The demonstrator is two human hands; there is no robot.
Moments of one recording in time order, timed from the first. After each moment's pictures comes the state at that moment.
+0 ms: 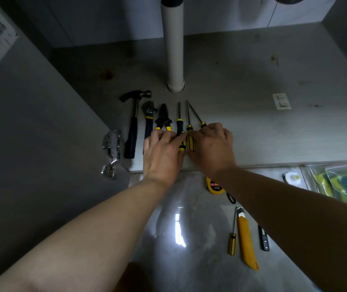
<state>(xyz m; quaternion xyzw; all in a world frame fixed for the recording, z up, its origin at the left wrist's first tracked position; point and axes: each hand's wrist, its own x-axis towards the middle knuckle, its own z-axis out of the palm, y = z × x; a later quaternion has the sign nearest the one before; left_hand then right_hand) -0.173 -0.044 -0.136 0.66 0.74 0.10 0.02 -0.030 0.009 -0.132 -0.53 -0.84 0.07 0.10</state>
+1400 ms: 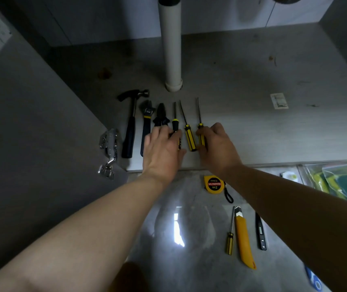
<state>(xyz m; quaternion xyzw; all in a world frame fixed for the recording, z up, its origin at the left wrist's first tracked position) -0.170 -0.033 -0.133 0.66 0.75 0.08 0.02 -0.010 0.015 -0.133 -0.54 -0.78 0.26 0.17</state>
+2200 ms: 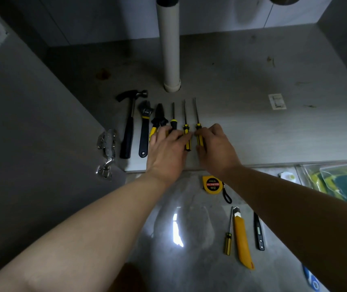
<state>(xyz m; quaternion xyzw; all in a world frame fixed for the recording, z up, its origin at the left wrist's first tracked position) -0.160 -0.030 -0.130 0.70 0.71 0.07 0.05 -0.007 0.015 -0.135 -0.53 -0.79 0.26 0.17</state>
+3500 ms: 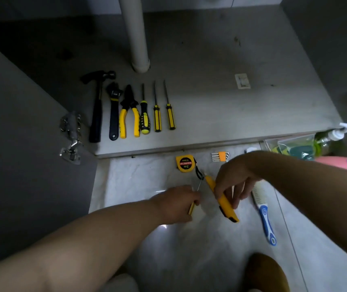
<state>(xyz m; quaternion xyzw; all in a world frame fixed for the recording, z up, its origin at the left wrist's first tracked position) -0.076 -0.133 -0.176 0.77 0.47 -0.08 0.42 0.103 -0.018 -0.105 -0.51 -0.49 0.55 -0.44</state>
